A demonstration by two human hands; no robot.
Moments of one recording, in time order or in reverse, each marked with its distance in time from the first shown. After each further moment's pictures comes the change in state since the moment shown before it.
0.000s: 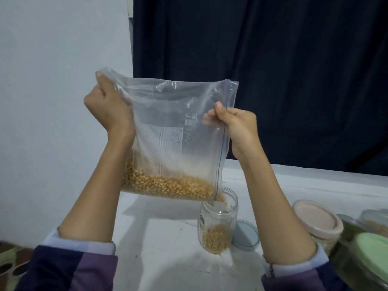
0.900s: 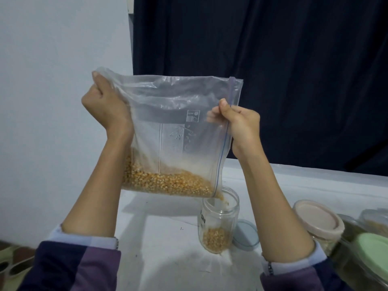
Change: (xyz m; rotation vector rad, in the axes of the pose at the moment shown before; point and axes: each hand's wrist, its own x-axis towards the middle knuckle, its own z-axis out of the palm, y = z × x) left_hand 0.011 -0.011 -0.002 -0.005 0.030 -0.013; right_hand 0.002 0.002 0.004 0.026 0.073 -0.027
